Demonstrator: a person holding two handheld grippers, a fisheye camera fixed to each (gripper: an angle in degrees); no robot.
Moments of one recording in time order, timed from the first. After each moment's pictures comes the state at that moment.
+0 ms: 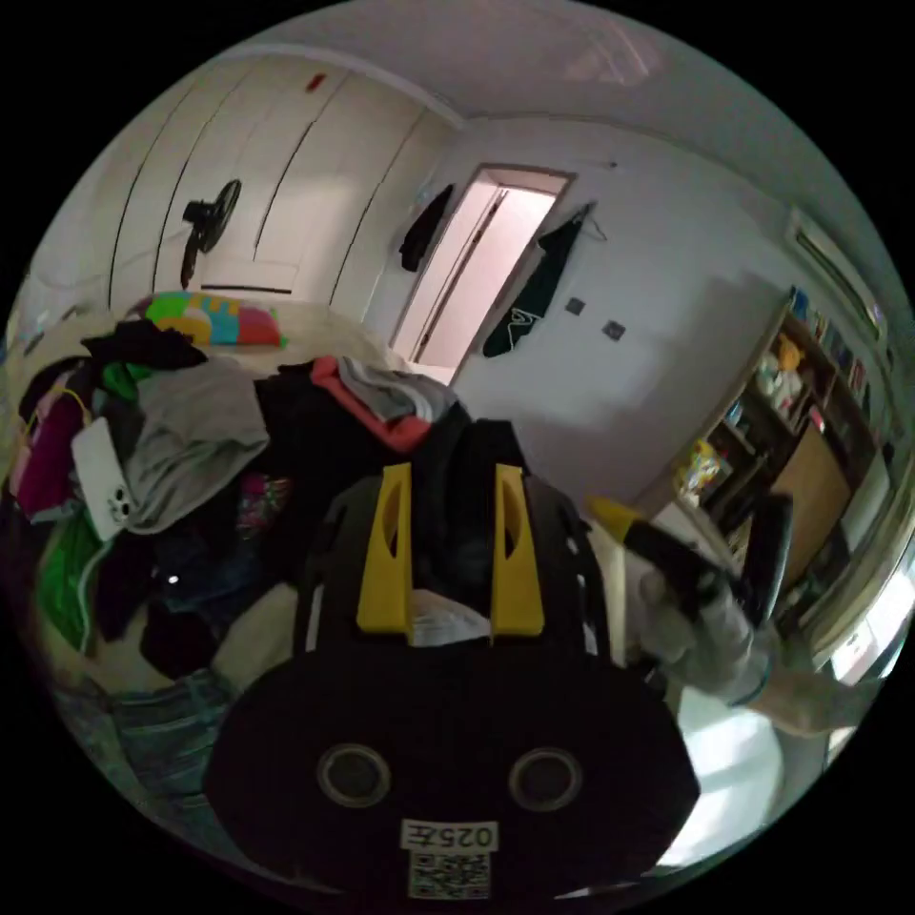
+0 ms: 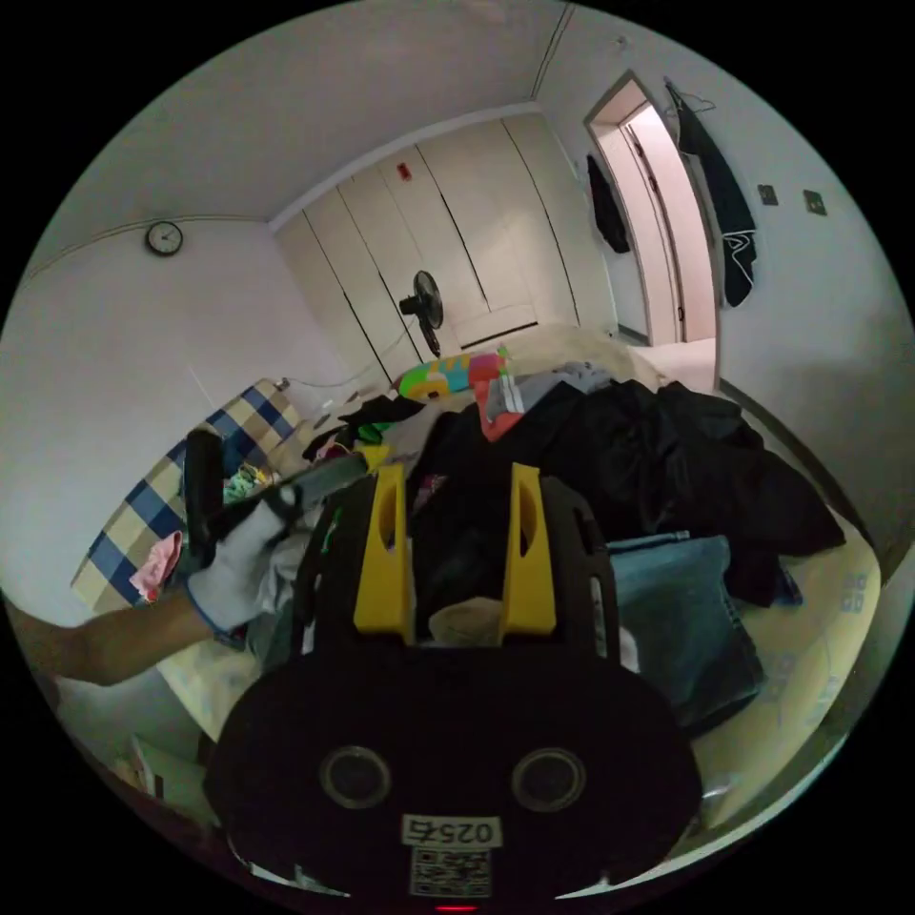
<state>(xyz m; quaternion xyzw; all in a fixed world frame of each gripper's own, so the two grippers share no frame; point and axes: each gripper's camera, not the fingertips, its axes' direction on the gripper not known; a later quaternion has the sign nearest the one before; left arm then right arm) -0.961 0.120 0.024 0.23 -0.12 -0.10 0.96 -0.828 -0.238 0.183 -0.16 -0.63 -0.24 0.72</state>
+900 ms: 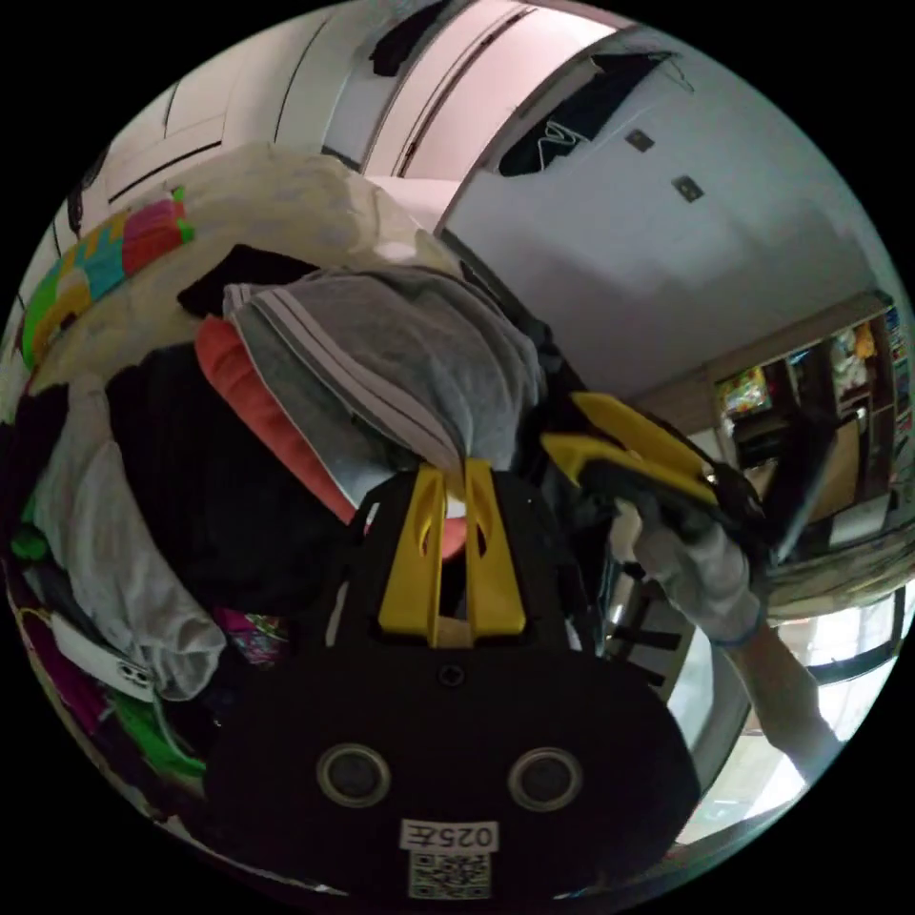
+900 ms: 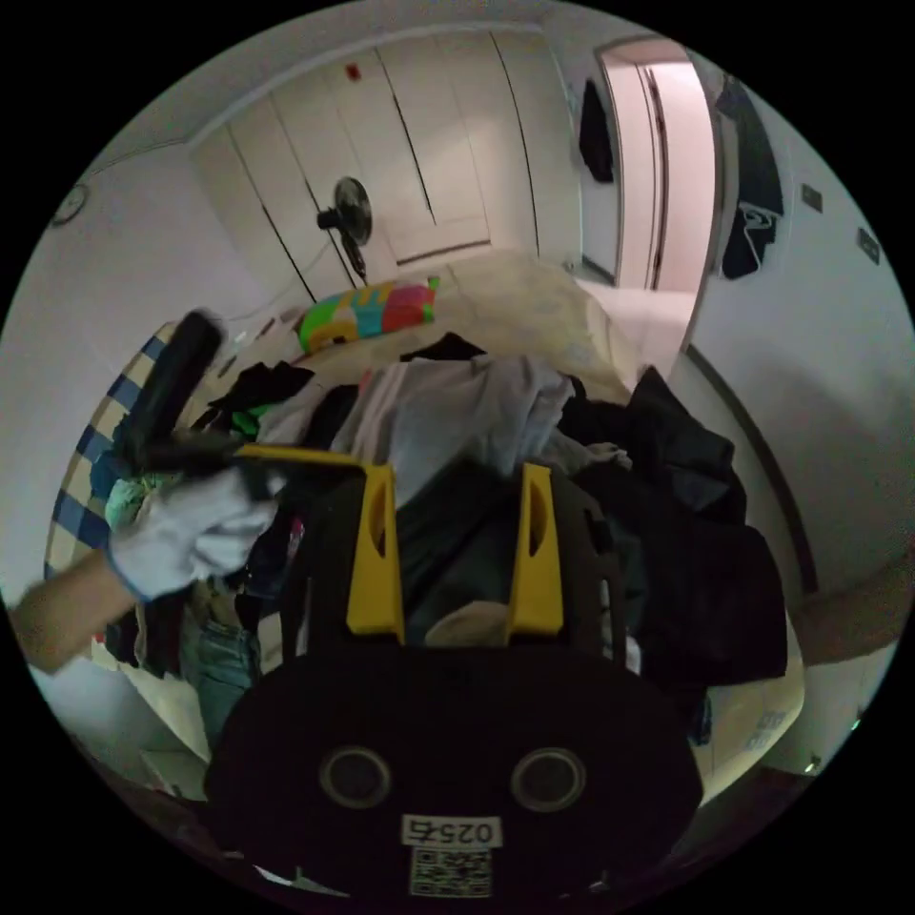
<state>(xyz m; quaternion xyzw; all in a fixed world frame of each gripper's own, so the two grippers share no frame) -1.106 -0.196 0.049 -0.07 -0.07 -0.12 0.99 -1.094 -0.378 0.322 -0.28 -0.50 -0.35 0.74</state>
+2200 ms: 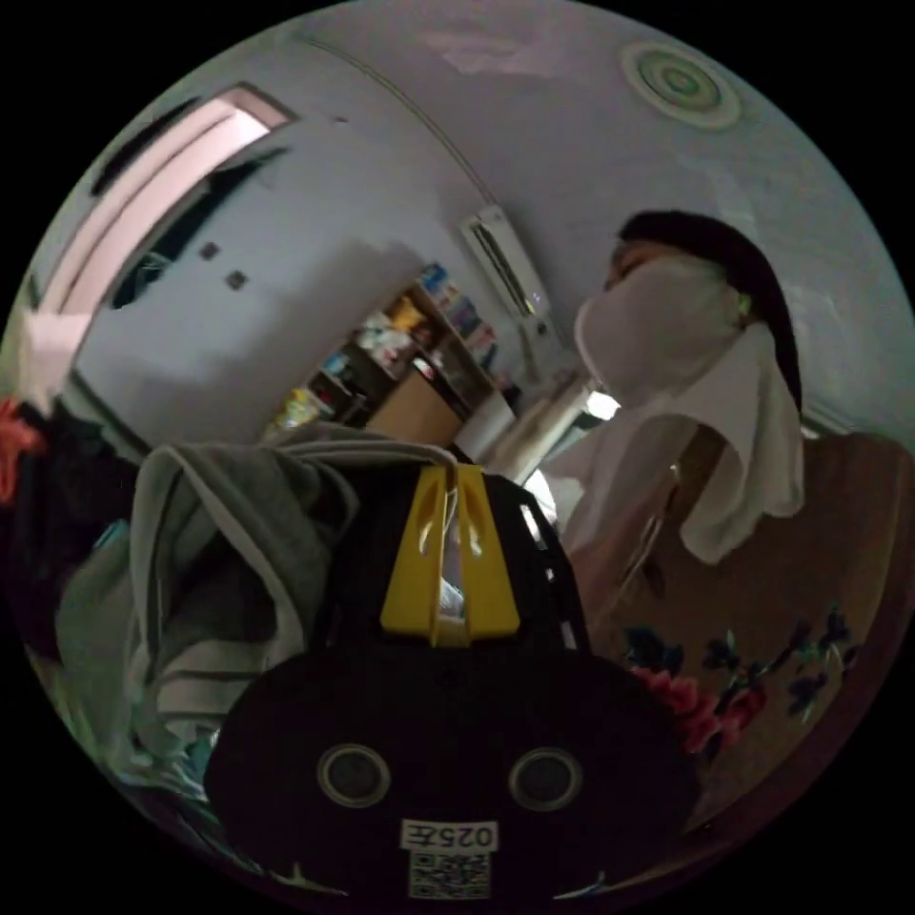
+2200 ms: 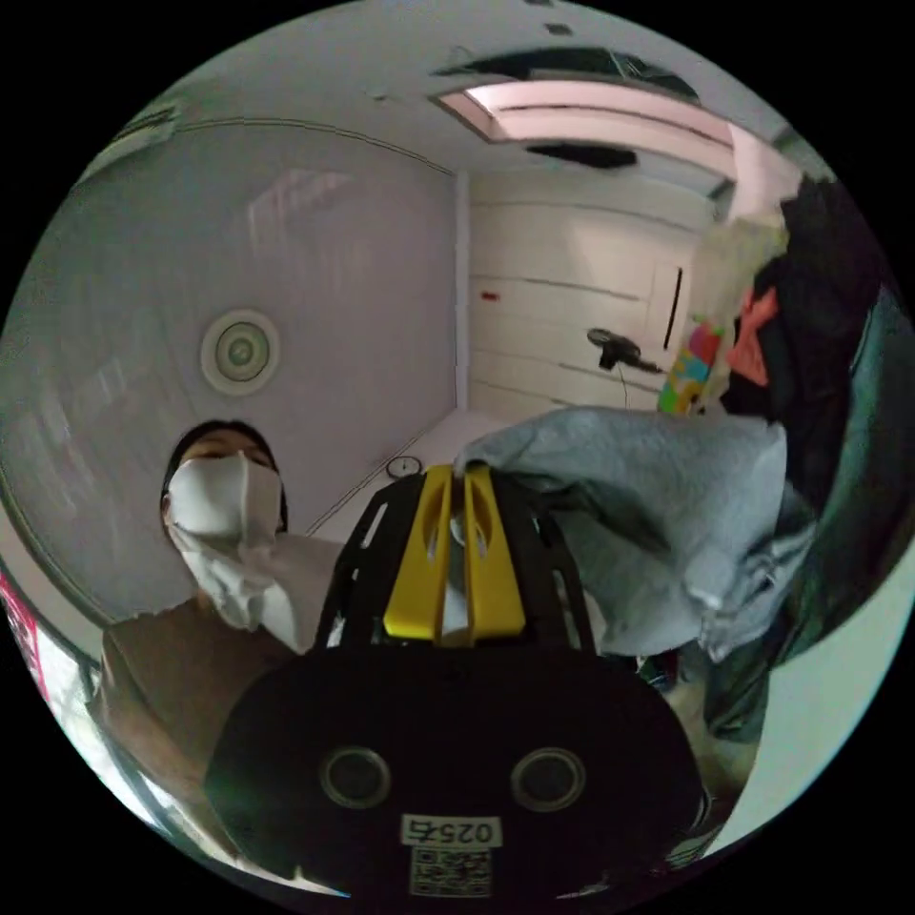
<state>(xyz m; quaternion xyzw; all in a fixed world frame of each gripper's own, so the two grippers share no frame) -0.775 0.082 -0.185 0.08 0.43 0.18 0.88 -0.499 -0.455 0.219 -0.30 -0.84 0.16 0.42</state>
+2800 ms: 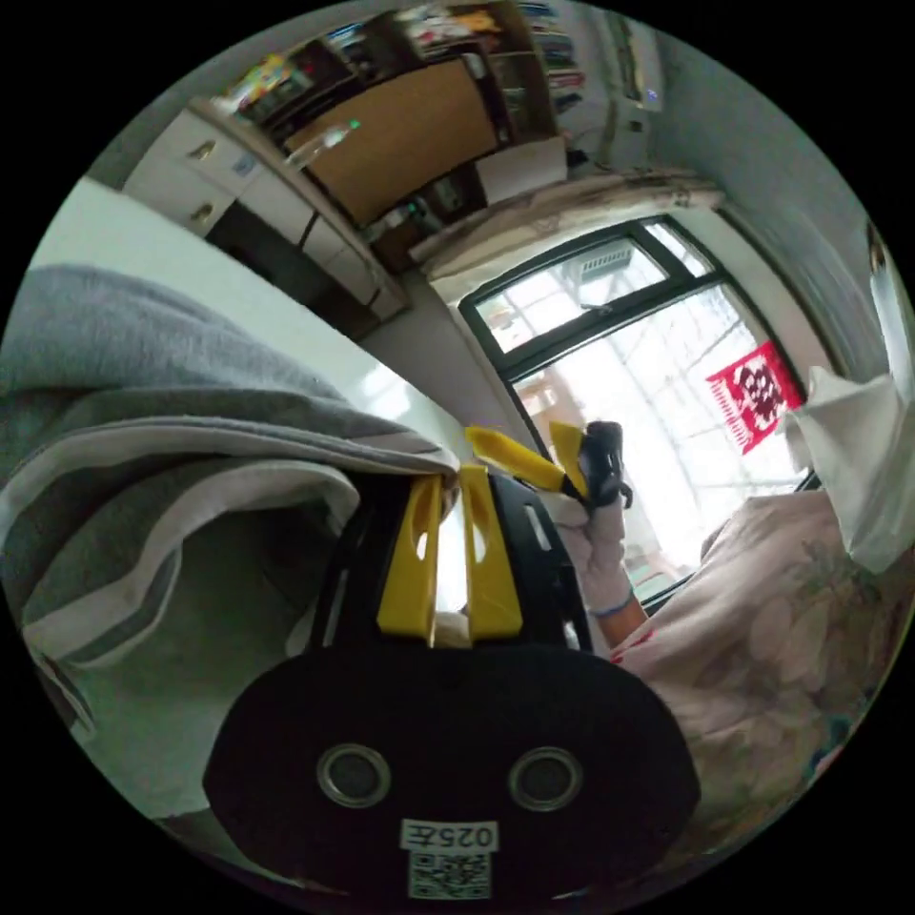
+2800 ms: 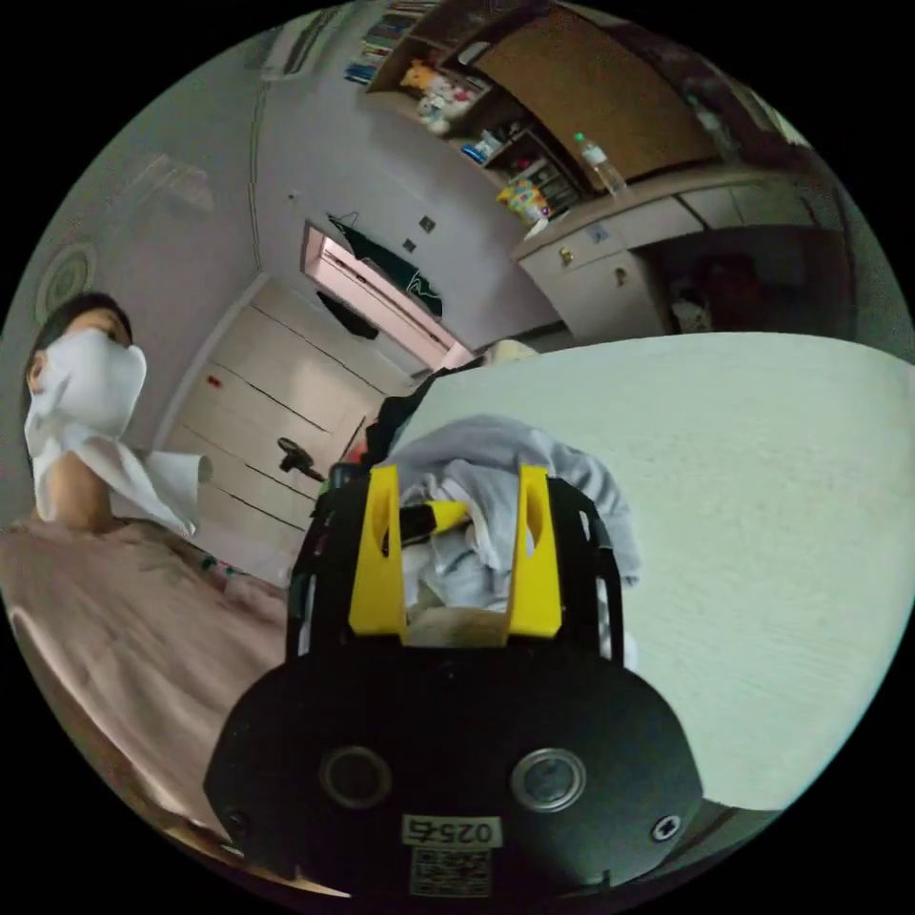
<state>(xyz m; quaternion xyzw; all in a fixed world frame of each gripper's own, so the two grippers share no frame) -0.605 0.449 0.206 -0.21 0.42 0.19 0.86 -0.021 -0.195 0.067 -0.20 -0.43 0.11 0.87</state>
